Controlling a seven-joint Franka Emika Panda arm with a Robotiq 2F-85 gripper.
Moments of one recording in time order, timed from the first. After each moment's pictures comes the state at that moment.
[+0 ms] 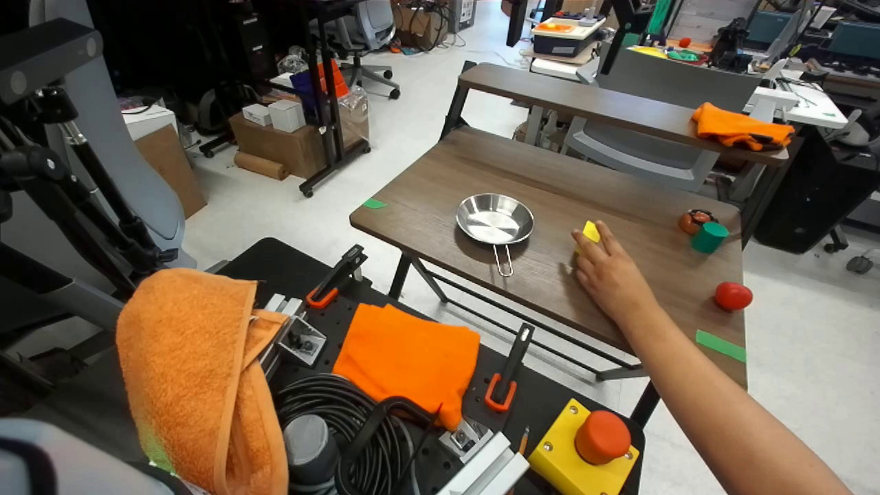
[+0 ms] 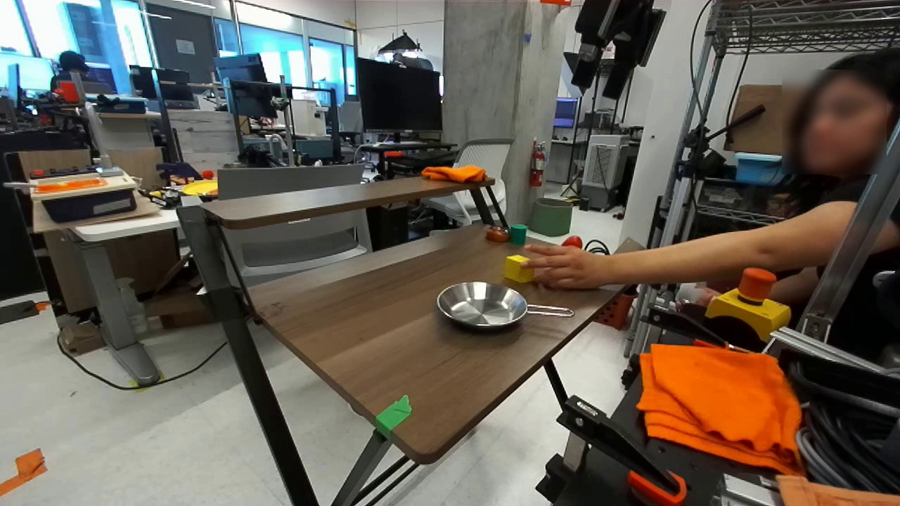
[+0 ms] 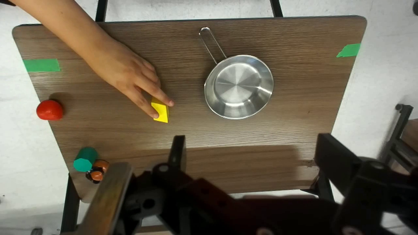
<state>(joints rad) -0.03 -0.35 -0.10 -2.52 0.07 2.37 -0.20</state>
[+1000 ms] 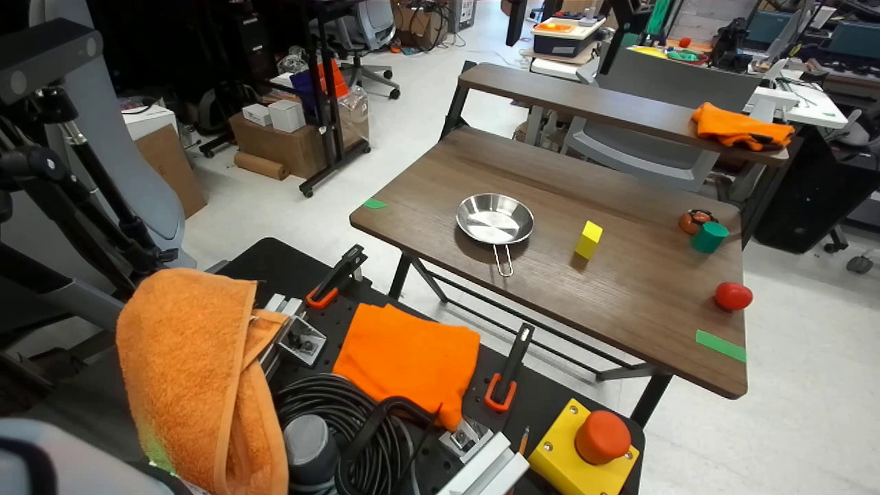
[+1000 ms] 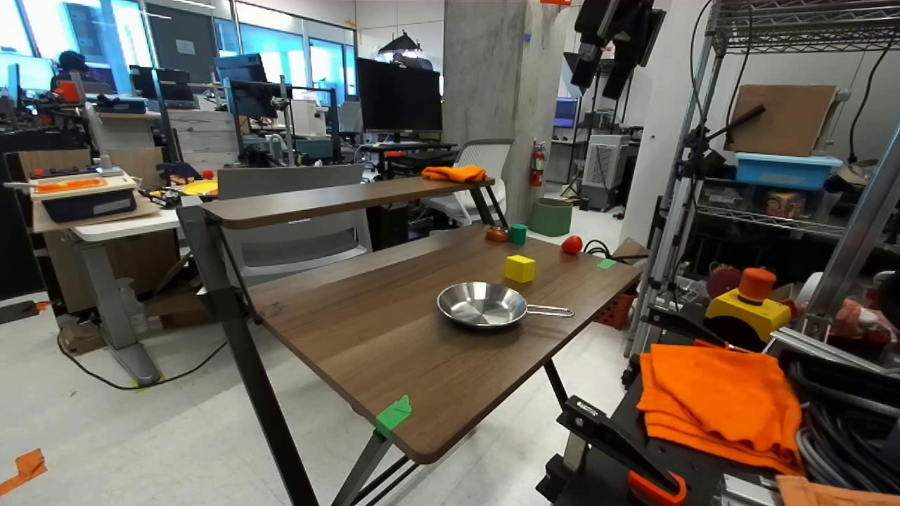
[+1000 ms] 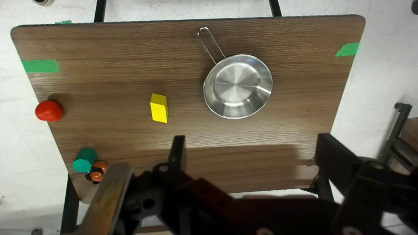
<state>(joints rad) -0.03 -0.35 -0.10 -2.52 0.08 2.37 -0.20</state>
